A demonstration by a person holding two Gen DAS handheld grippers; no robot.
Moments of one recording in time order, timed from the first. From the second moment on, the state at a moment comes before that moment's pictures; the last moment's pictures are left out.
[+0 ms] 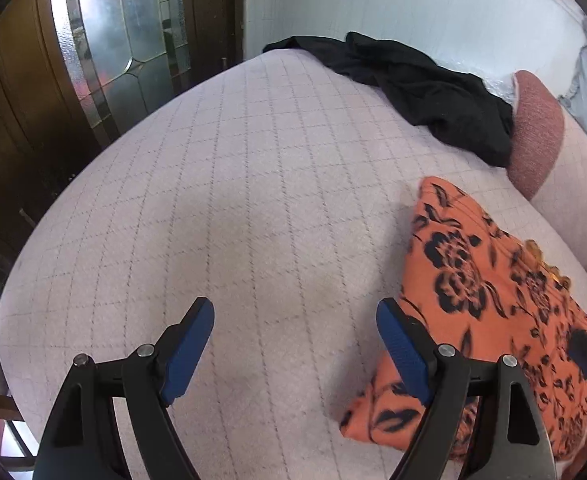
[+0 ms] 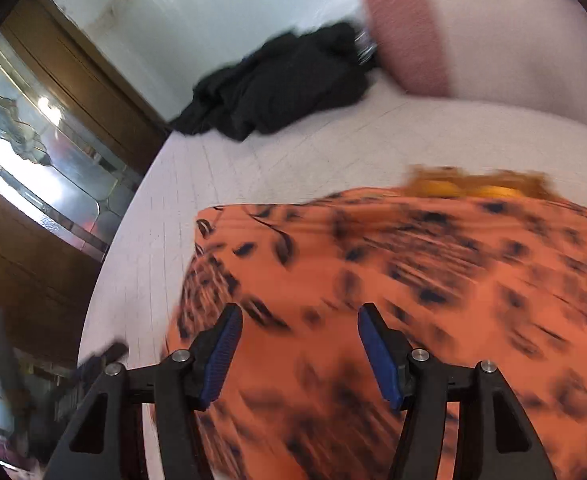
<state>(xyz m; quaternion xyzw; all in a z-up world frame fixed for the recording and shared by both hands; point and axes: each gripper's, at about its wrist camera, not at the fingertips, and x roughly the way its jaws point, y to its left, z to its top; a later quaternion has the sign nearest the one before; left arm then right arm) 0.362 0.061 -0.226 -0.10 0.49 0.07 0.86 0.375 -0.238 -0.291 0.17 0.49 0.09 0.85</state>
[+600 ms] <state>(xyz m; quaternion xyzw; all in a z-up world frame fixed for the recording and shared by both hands) 0.280 0.013 -0.267 -0.26 0.57 -0.10 0.77 0.163 -0.440 -0.360 0.54 0.39 -0.03 0.75</state>
